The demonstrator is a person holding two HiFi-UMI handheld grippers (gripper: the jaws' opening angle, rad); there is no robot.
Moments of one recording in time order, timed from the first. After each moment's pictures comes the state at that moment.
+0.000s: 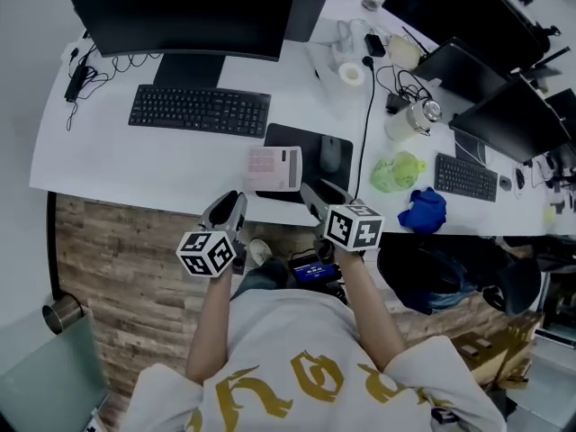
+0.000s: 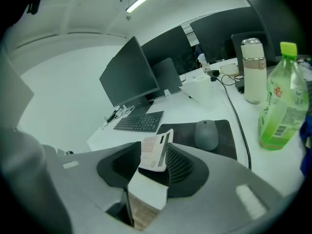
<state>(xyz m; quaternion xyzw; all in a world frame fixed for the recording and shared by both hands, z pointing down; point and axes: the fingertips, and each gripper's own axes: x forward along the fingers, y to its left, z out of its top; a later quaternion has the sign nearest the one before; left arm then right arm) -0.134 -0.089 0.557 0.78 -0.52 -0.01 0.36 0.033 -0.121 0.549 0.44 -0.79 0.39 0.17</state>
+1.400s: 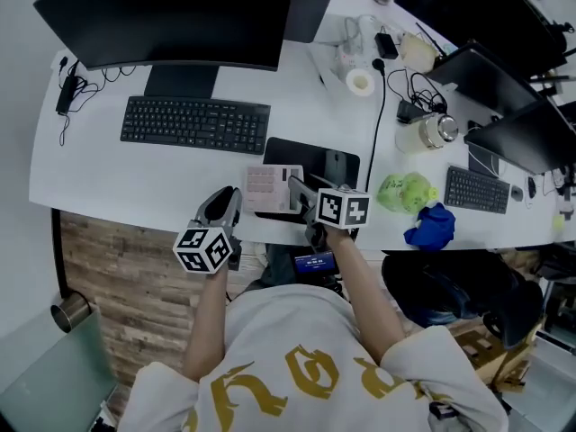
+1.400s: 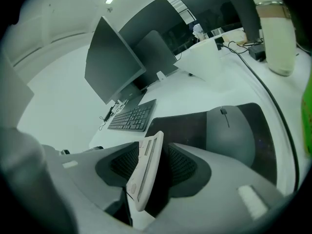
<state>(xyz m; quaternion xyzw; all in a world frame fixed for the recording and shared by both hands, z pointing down) -0.143 -0.154 0.583 0.77 -0.53 0.04 0.36 0.010 -0.191 0.623 0.38 -0.77 0.48 0.18</state>
